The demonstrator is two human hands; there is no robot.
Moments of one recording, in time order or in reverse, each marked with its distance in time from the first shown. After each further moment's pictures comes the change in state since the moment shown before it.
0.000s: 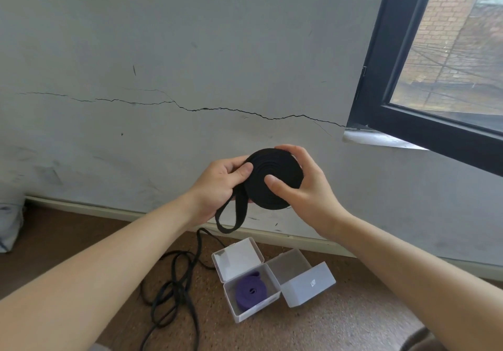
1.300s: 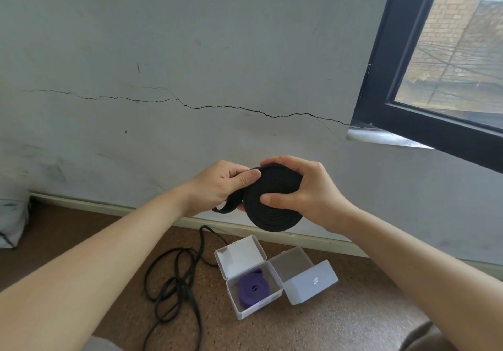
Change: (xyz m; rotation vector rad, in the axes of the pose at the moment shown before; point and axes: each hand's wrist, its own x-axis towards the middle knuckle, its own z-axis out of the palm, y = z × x) left_hand -0.014 0.019 -0.013 0.345 -0.220 -0.019; right_hand 0.004 -0.005 -0.007 -0.067 -0.206 -0.059
